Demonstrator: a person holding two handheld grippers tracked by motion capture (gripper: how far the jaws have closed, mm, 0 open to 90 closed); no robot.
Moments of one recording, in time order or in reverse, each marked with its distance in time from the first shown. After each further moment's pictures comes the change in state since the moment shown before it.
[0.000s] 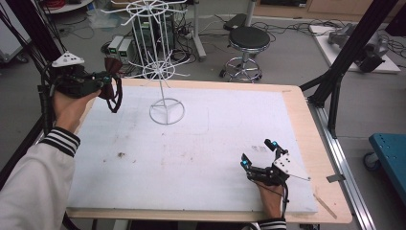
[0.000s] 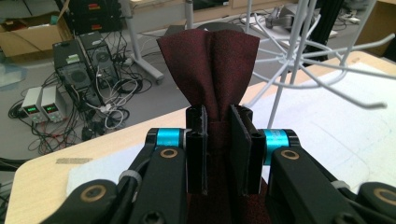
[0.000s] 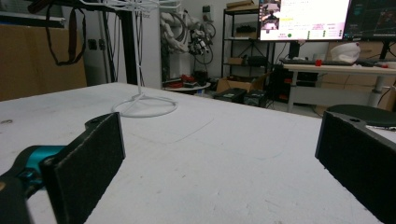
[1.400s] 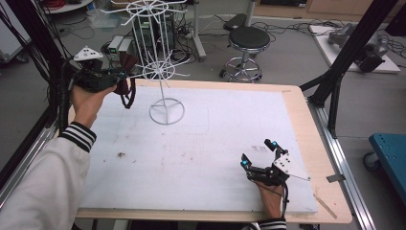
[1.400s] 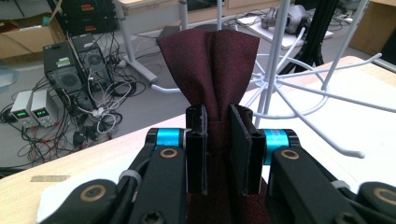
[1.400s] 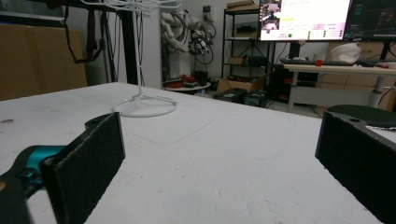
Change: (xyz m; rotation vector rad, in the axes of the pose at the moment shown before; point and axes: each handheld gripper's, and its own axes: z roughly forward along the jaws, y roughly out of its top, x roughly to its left) left arm -0.029 0.014 0.027 0.001 -0.020 -0.003; right arm 0.000 0.000 0.000 0.000 0.001 -0.006
